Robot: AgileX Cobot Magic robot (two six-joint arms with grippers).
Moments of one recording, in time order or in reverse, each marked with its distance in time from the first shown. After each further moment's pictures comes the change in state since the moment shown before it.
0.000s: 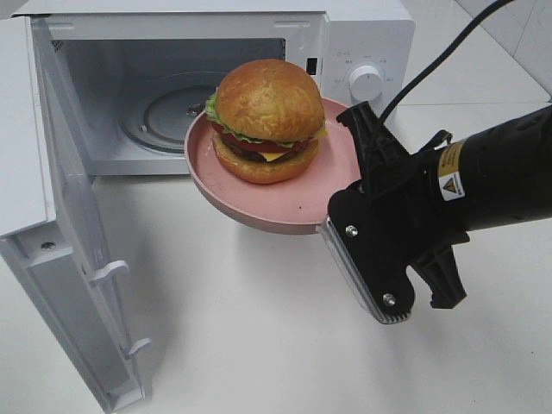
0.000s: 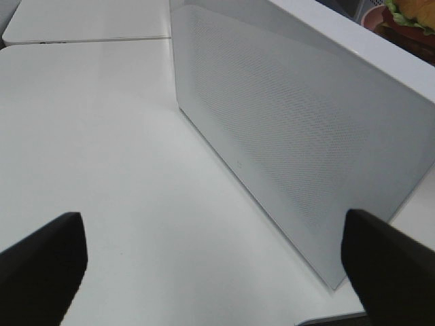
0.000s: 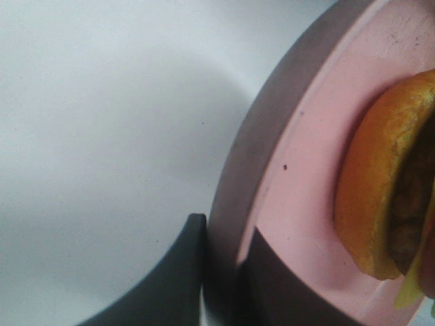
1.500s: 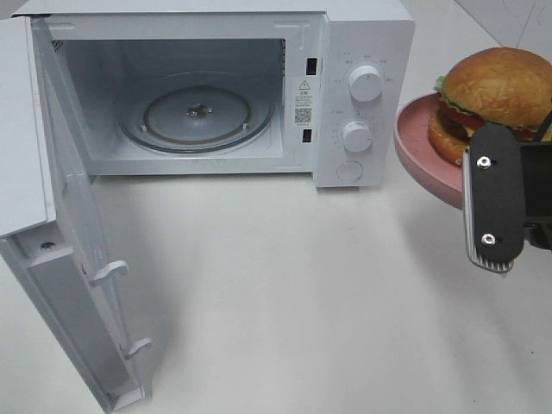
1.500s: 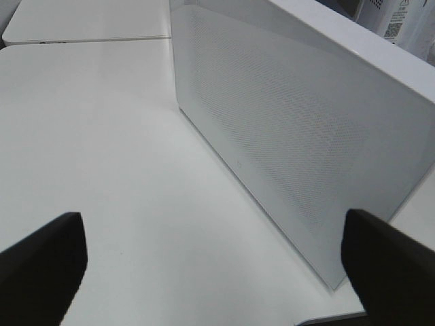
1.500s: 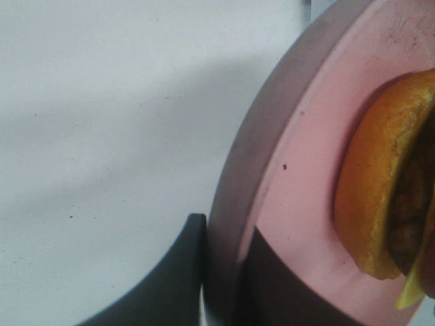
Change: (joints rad) left arm 0.000 0.000 0.000 0.000 0.000 0.000; right arm 0.000 -0.289 0.041 -0.426 0.611 0.960
